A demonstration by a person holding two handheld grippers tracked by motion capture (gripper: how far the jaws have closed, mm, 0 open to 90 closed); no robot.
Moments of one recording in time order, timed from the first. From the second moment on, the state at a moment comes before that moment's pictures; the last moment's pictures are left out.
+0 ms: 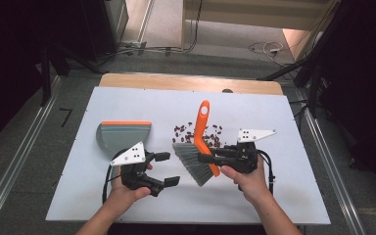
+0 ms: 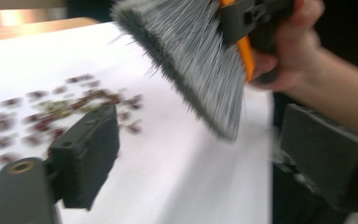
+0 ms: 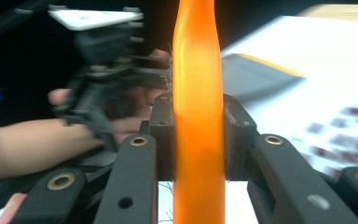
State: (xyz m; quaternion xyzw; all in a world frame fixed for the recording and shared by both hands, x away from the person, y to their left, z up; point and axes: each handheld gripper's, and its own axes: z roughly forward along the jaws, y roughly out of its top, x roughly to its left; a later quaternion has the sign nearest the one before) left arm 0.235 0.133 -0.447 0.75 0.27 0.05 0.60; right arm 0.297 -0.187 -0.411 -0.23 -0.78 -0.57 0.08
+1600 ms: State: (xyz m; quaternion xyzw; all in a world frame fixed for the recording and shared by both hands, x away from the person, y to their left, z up) left arm 0.220 0.204 -0.460 0.73 0.35 0.13 0.57; right arm 0.392 -0.205 -0.399 -0.39 -0.85 -0.26 -0.23
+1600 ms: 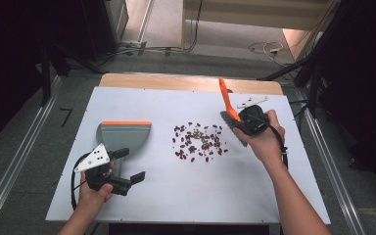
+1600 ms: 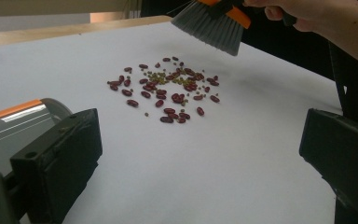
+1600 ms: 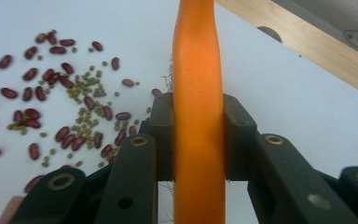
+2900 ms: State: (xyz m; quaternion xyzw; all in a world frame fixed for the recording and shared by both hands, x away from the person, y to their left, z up) left arm 0.220 0.202 -0.462 0.73 0.34 0.14 0.57; right arm 0.420 -0.157 -0.443 -0.38 -0.88 -0.15 -0.25
